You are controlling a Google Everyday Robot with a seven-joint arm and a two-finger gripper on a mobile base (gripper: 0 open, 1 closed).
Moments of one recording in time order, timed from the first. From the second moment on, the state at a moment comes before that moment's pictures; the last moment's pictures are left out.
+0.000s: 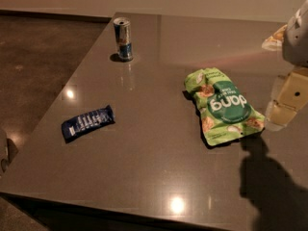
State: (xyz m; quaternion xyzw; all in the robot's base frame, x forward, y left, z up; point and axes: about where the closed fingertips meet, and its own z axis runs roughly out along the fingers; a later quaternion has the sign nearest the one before) arm 0.438 -0.216 0.978 -0.60 0.78 -0.04 0.16
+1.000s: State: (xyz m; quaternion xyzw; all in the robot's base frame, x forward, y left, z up) arm 0.476 -0.139 0.984 -0.66 0.73 0.00 0.18
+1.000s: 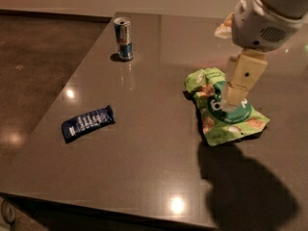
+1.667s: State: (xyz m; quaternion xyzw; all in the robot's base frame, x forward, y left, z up) arm 0.499 -0.061 0.969 -0.70 0.69 0.02 0.18
